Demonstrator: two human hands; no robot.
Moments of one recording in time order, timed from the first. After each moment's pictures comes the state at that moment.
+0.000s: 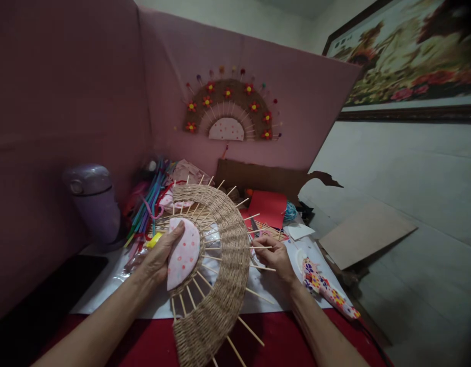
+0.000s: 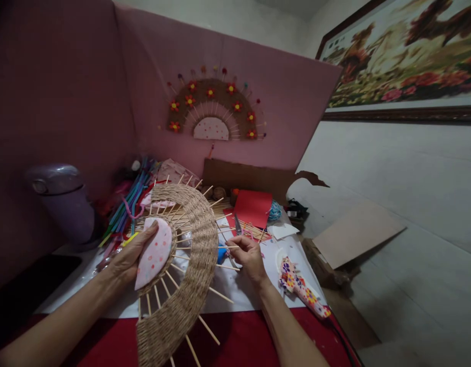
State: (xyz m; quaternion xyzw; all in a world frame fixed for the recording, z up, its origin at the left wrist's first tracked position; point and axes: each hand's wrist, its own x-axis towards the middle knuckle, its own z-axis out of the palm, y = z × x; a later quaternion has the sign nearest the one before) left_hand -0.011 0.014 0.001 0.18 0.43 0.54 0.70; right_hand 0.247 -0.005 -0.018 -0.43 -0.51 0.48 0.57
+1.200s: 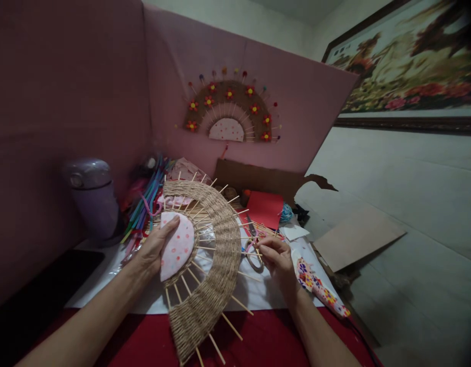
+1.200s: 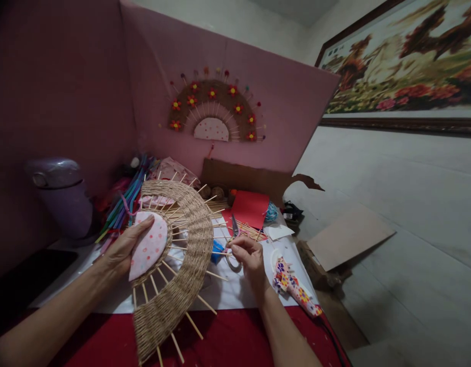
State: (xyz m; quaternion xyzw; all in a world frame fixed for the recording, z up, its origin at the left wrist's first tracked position) left_hand -0.020 0.018 0.006 0.22 0.42 0.58 0.66; right_hand 0.252 -0.021 -0.009 -0.38 -0.54 0.42 0.62
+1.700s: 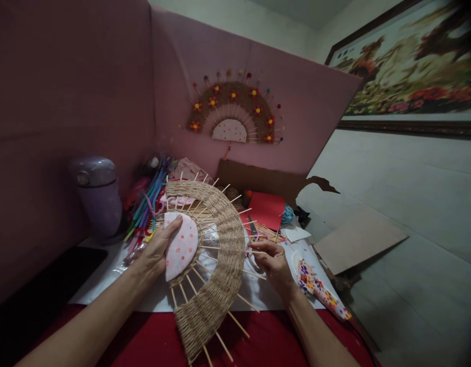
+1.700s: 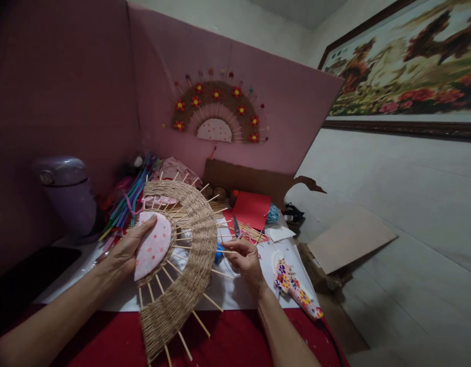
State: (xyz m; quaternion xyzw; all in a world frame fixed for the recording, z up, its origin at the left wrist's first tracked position) left_hand -0.014 0.013 0.009 0.18 0.40 0.60 0.67; right_hand 0.242 -0.017 -0.019 -0.38 -0.50 0.50 0.60
